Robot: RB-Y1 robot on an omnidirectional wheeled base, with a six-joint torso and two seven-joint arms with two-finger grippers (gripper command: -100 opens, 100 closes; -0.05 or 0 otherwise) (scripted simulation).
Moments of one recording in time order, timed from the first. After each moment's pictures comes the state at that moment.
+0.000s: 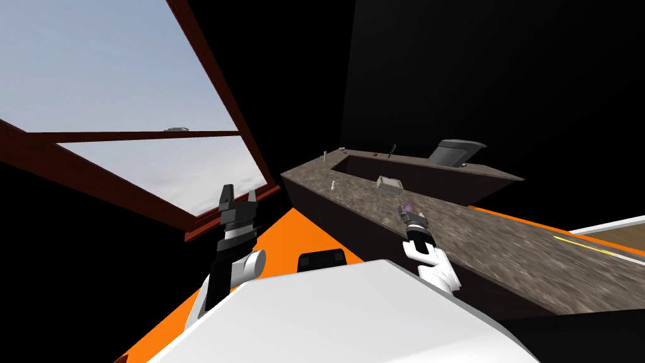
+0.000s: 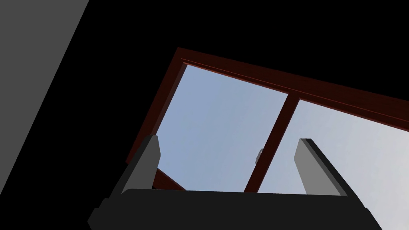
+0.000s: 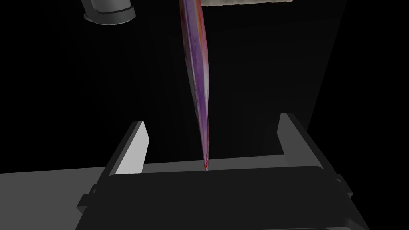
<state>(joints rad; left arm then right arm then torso) 0.53 -0.03 0.04 -2.32 -0.01 -0.40 0.07 0.21 -0.17 -0.74 -1.45 0.49 -0.21 0.81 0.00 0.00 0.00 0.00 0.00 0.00</state>
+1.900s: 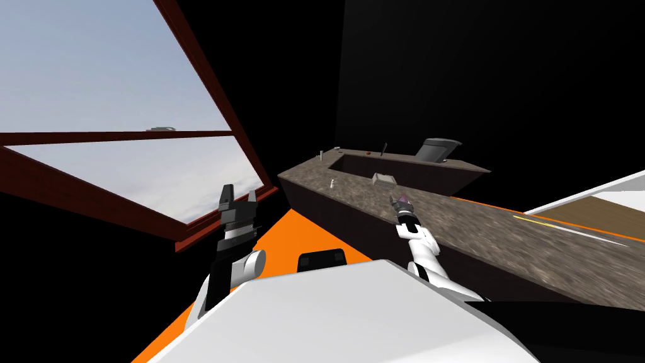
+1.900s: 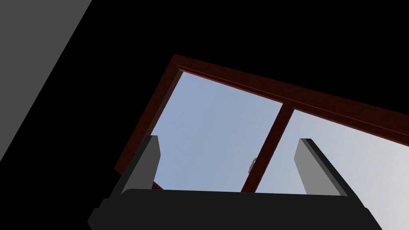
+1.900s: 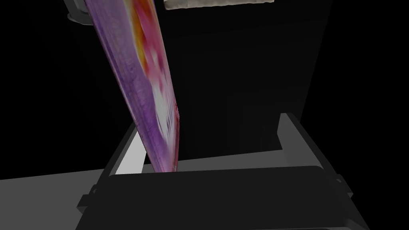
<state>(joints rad) 0.53 -0.03 0.04 -2.32 -0.01 -0.40 0.07 -0.07 -0.40 -0.67 -1.00 0.38 -0.35 0.92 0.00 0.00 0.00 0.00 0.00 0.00</state>
